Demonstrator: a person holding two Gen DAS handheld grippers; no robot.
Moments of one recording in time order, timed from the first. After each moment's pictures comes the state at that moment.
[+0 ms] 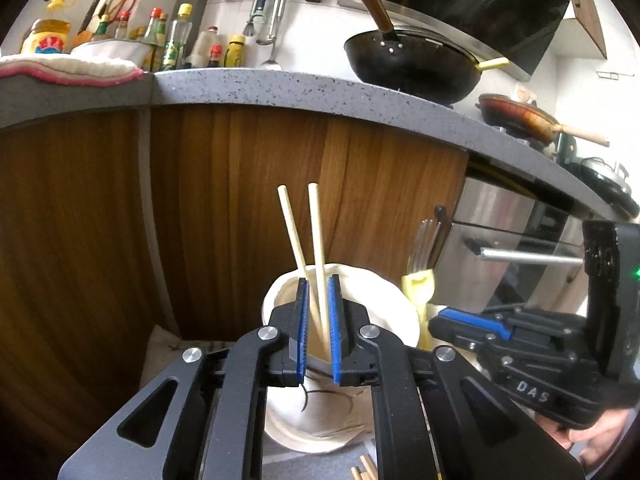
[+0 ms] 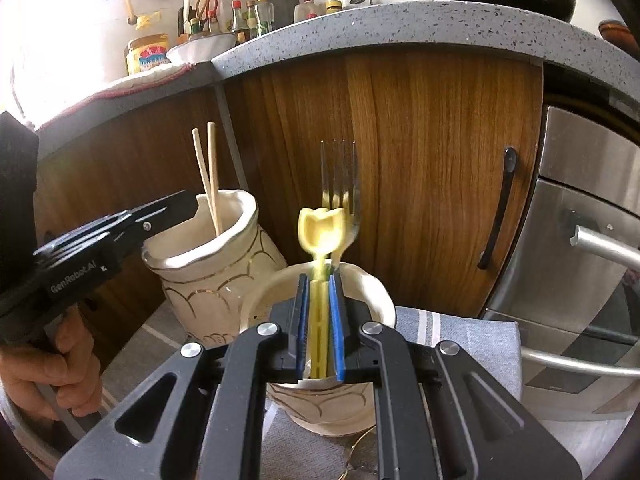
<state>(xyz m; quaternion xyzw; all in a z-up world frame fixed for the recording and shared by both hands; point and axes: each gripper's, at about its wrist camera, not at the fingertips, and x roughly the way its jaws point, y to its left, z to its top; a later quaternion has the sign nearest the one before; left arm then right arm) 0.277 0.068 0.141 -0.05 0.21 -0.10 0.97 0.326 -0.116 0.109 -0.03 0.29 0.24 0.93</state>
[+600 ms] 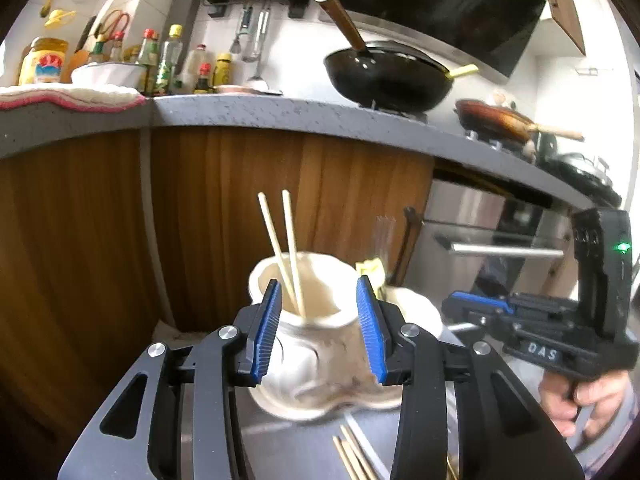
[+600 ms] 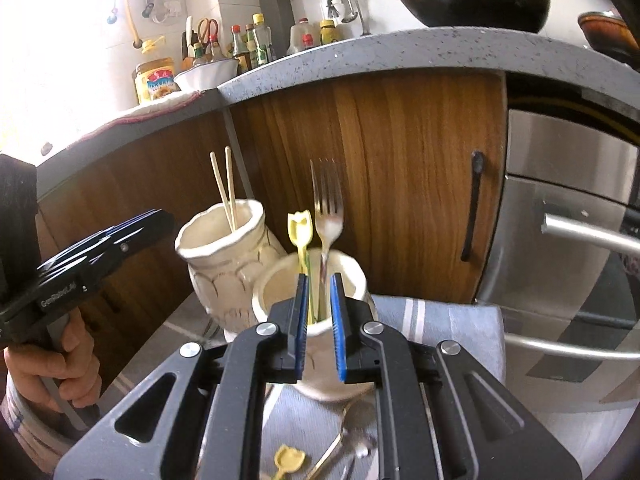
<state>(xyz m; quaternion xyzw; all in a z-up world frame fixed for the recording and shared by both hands) 0.226 0.061 0.152 -0.04 0.20 -0.12 0.97 0.285 -0.153 0.120 -0.01 0.28 0.25 0.93</state>
